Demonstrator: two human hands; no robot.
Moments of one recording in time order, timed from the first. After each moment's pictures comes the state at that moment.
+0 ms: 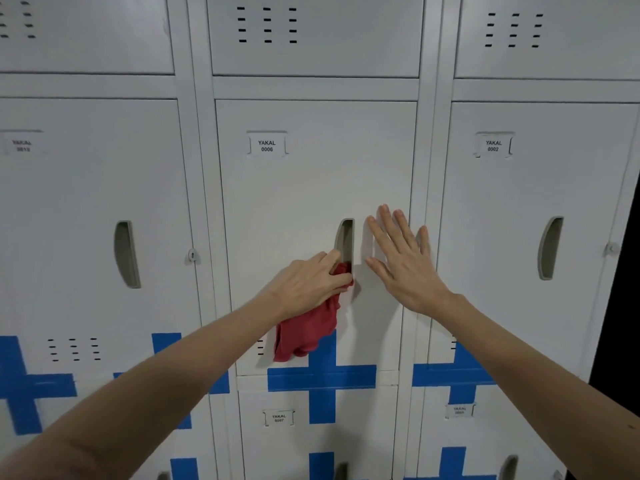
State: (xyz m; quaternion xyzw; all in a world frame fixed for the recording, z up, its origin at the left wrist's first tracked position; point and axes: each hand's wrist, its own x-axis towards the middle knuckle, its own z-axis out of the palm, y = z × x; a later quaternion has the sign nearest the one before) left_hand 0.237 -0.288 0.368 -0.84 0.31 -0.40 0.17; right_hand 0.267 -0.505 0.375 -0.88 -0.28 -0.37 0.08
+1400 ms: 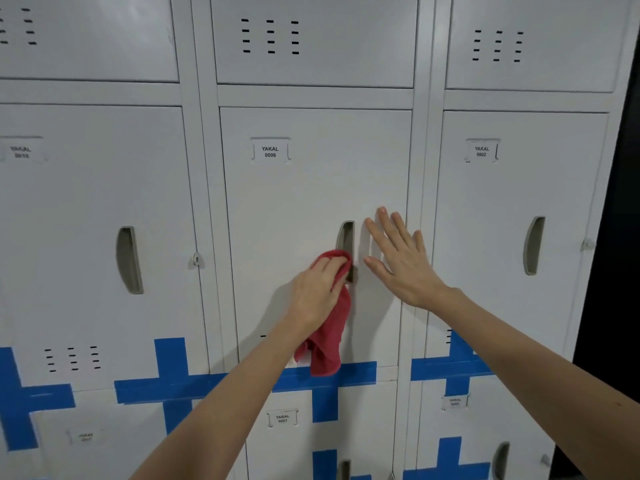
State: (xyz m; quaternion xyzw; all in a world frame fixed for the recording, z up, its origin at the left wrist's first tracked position) left_hand 0.222 -0.313 0.346 -0.85 0.19 -0.46 -0.16; right_hand 0.255 -0.500 0.381 -0.89 -0.27 -0.34 0.11
